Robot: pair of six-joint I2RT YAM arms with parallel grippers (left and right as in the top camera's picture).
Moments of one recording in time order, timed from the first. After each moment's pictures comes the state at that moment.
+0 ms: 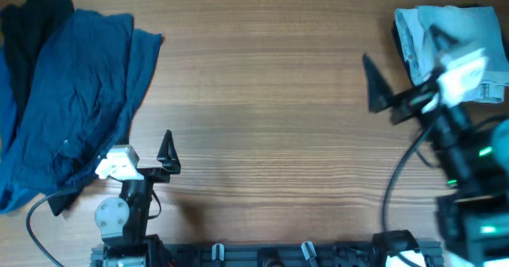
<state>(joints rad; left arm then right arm) 0.11 0.01 0.01 -0.05 0.17 -0.25 0.11 0.76 1.02 -0.22 -0.25 -0.16</state>
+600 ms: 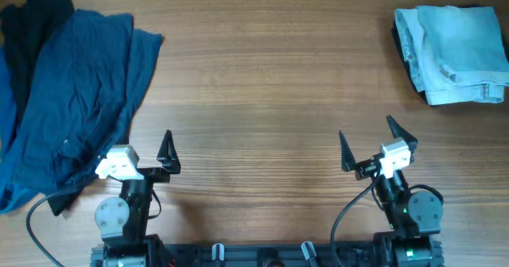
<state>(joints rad) 0.11 0.01 0.01 -0.05 0.17 -0.25 0.06 0.12 0.02 0.12 -0.22 -0.15</state>
